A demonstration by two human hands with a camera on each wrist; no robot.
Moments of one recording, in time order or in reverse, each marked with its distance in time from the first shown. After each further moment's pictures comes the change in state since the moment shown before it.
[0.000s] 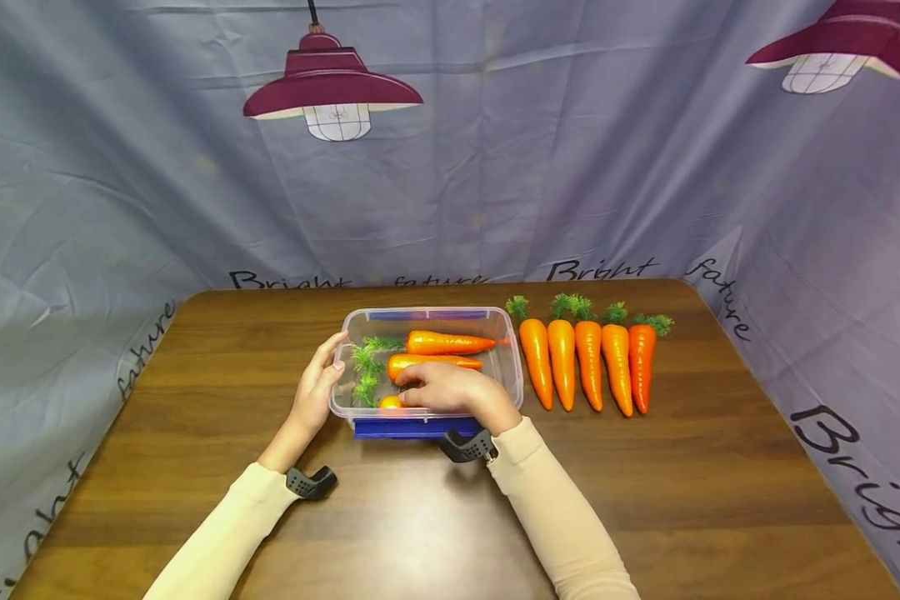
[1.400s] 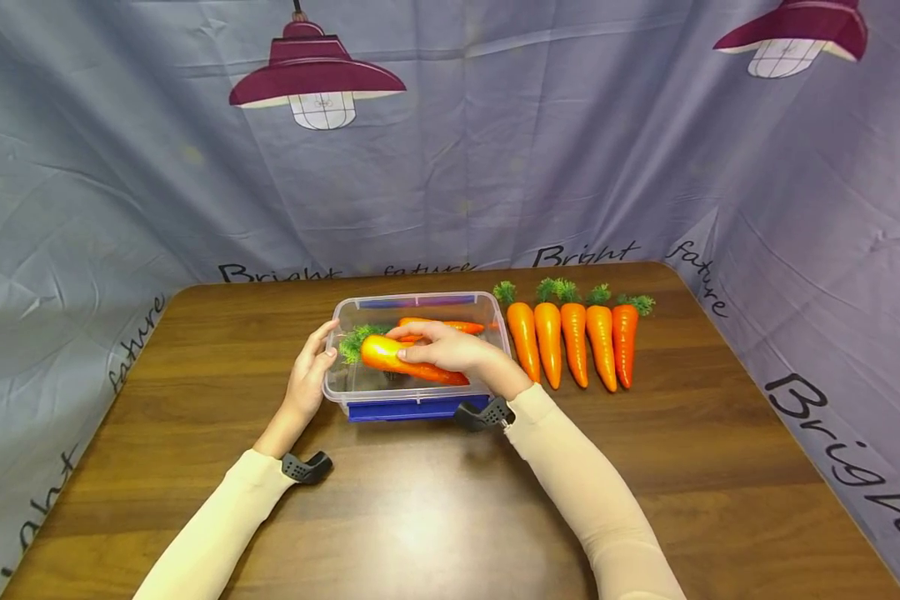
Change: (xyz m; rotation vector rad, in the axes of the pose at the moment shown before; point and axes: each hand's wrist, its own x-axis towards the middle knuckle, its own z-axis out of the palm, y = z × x) left_hand -0.002 0.005 0.002 0.023 0.013 -0.016; right_hand -0.016 0.010 -0.019 0.521 0.068 -0.067
